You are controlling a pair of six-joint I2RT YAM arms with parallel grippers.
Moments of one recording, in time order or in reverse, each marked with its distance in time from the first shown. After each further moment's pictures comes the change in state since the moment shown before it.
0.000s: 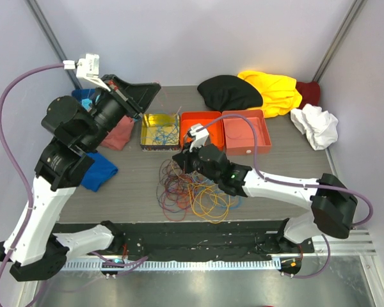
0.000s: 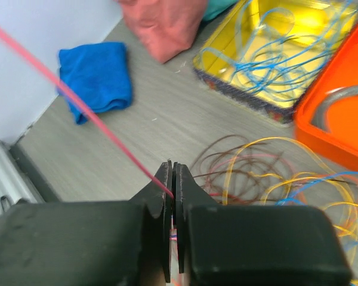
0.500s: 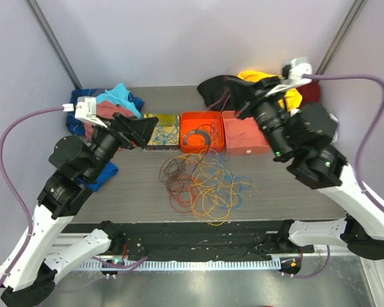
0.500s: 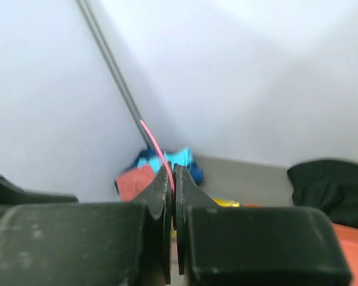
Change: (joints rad) left arm 0.000 -0.285 -0.427 0.051 -0.140 0.013; right arm 0.000 -0.301 0.654 -0.437 0.331 -0.260
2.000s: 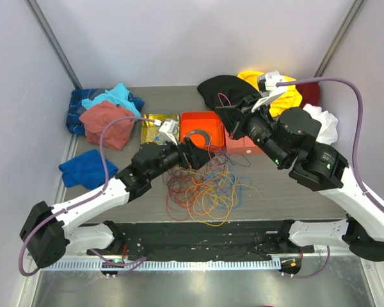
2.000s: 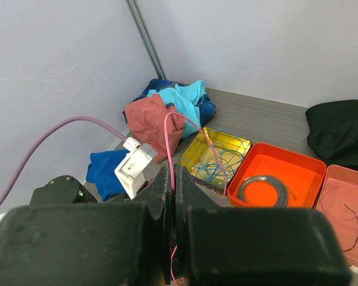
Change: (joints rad) left arm -0.180 0.348 -0.505 0.687 0.231 -0.150; right arm 0.000 -0.030 0.034 -0.317 -0.129 0.113
